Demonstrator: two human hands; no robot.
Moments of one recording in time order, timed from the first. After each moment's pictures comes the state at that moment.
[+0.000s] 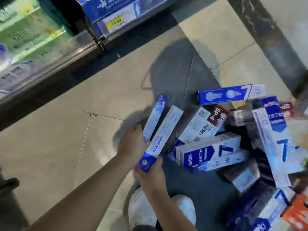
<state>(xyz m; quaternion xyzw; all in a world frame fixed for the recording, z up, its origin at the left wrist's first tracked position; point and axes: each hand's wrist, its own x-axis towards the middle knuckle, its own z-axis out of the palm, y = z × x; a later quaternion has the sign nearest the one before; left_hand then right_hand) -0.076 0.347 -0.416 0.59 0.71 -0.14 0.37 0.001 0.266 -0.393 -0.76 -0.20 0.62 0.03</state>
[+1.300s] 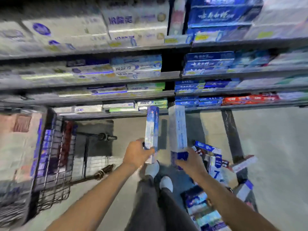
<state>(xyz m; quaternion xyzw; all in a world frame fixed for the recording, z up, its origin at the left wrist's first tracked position) -0.162 0.207 0.184 0.31 0.83 0.20 0.42 0.028 0.282 0.192 -0.61 -0.61 0.50 -0.08</state>
